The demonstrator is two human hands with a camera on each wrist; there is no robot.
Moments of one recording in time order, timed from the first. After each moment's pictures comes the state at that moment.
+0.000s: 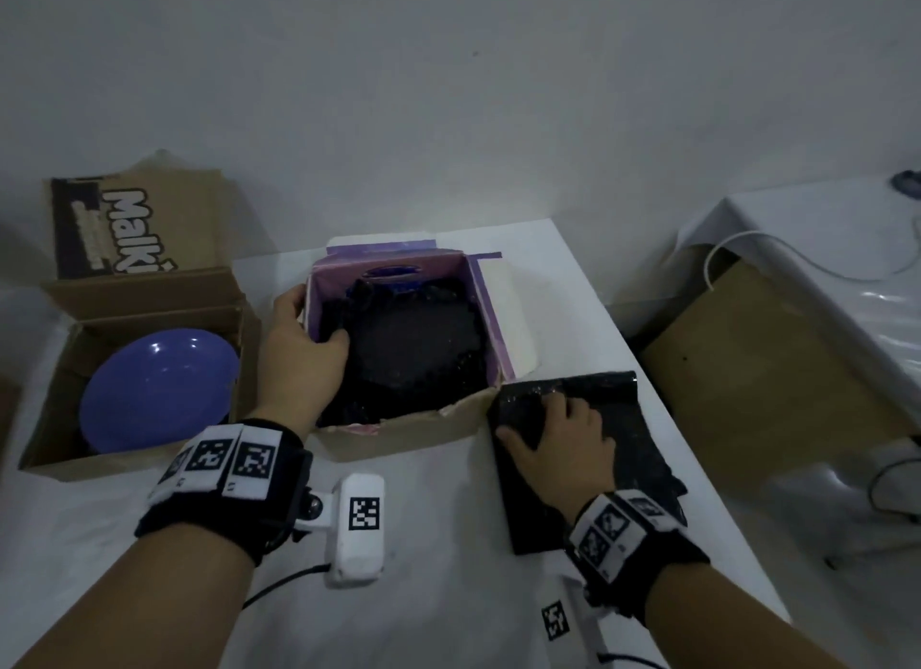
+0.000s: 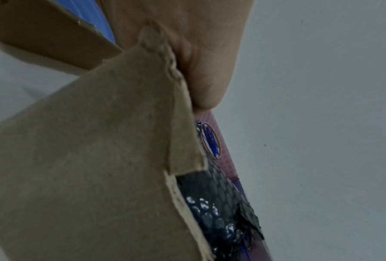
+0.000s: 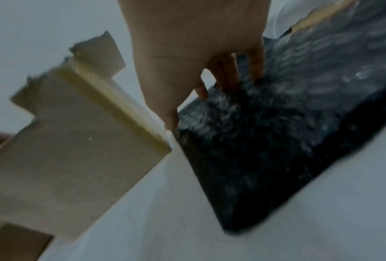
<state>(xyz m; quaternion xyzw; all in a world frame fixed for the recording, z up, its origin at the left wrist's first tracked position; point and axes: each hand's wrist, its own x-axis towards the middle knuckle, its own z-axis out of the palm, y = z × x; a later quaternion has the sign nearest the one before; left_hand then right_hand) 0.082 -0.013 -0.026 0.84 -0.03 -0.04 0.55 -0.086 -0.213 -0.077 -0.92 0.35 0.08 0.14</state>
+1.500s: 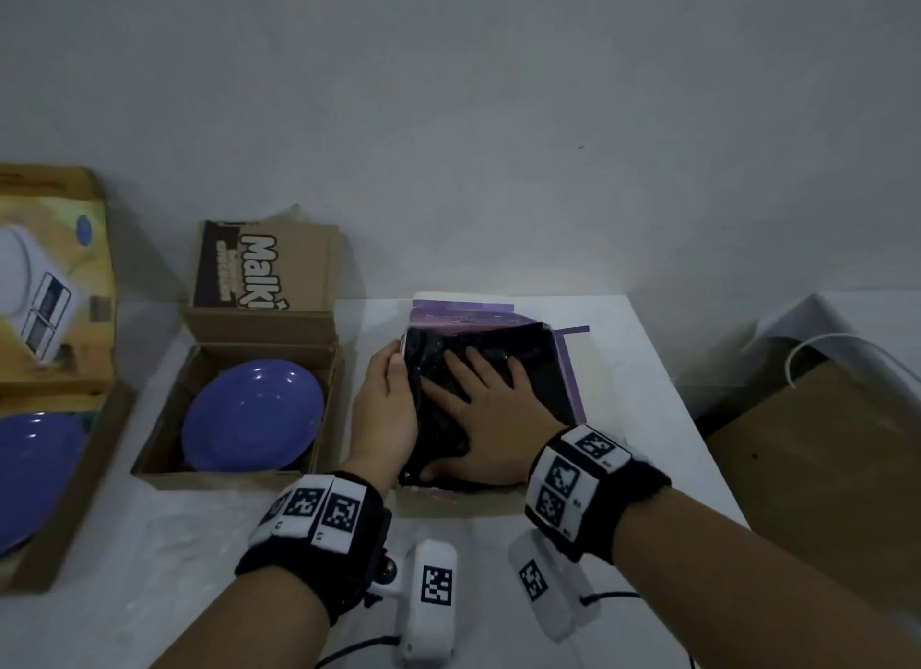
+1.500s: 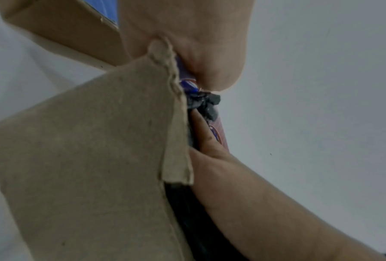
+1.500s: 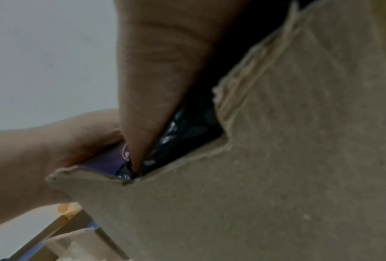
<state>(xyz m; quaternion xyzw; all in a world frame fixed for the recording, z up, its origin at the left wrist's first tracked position) 0.085 -0.012 -0.028 0.76 0.03 -0.06 0.65 0.048 -0.144 -0.009 -0.98 -0.12 0.14 -0.02</state>
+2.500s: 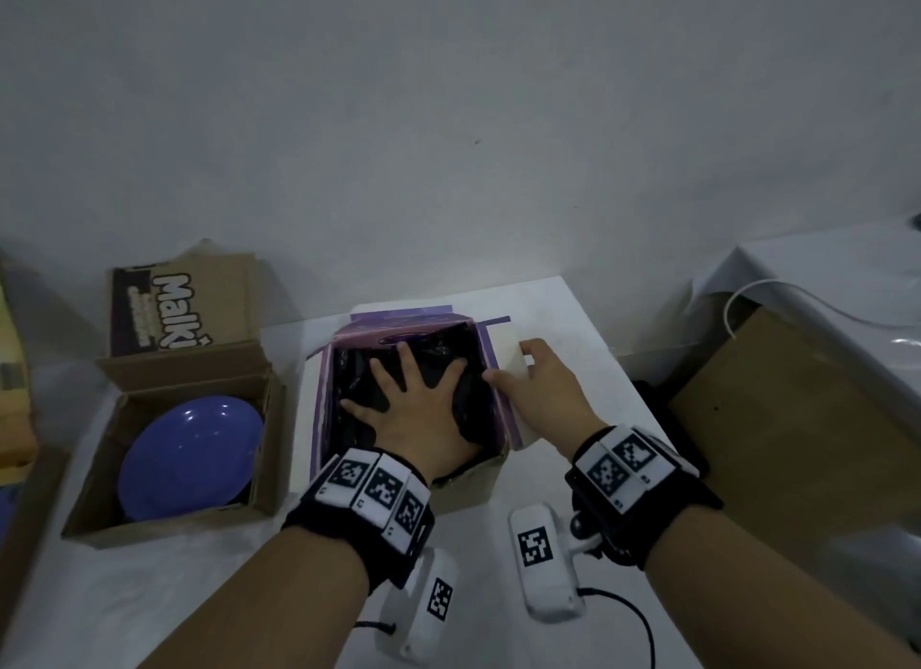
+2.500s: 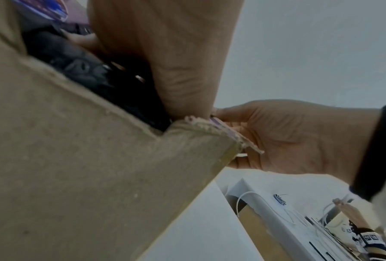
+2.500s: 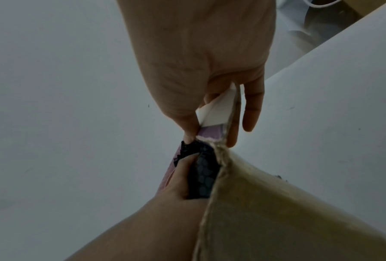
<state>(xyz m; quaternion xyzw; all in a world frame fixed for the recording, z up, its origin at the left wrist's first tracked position) 0.052 -0.093 -0.003 0.95 -0.21 -0.20 0.08 0.010 -0.230 0.004 -0.81 0.31 0.00 0.49</state>
